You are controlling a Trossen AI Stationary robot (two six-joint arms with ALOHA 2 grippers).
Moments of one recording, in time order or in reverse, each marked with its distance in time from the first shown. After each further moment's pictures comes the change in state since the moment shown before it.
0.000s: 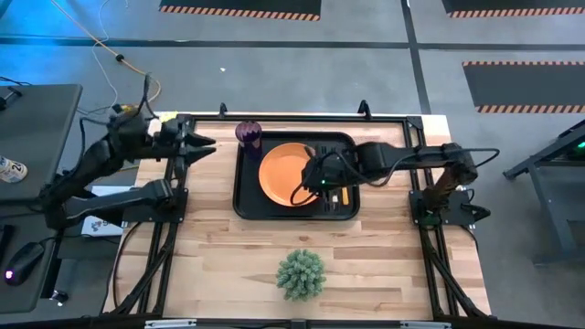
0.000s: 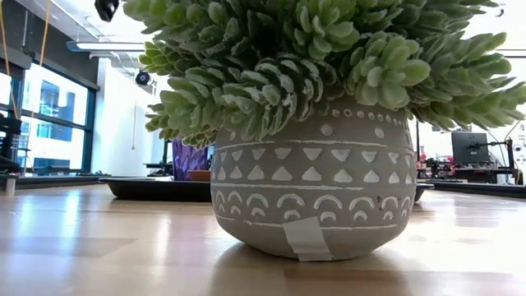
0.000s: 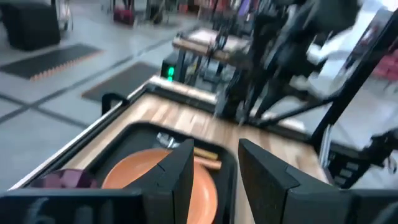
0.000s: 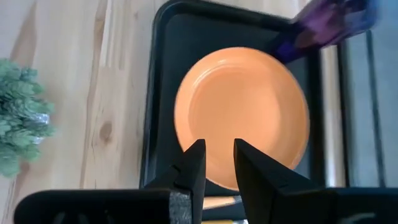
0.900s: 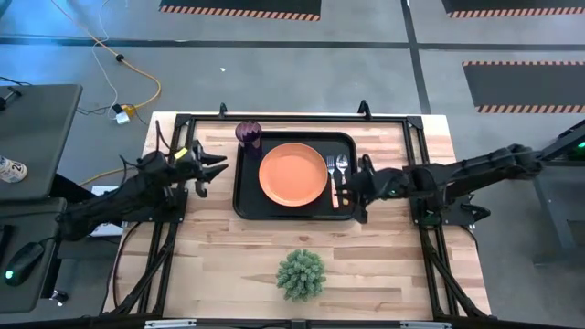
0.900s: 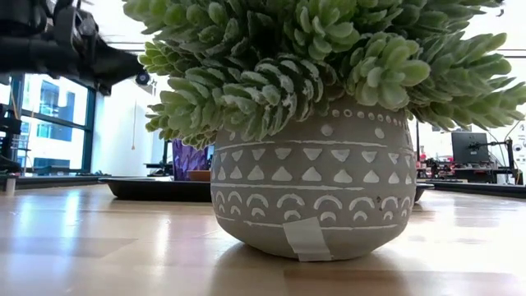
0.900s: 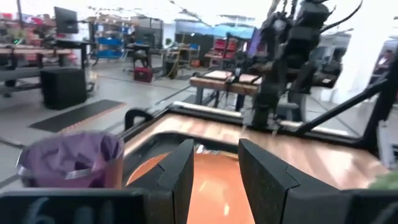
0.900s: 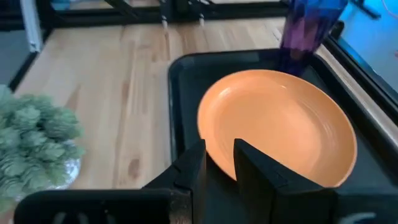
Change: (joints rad) left arm -0.036 -0.447 -0.810 0.625 -0.109 0.052; right arm 0.051 -0.705 -1.133 0.948 0.009 0.193
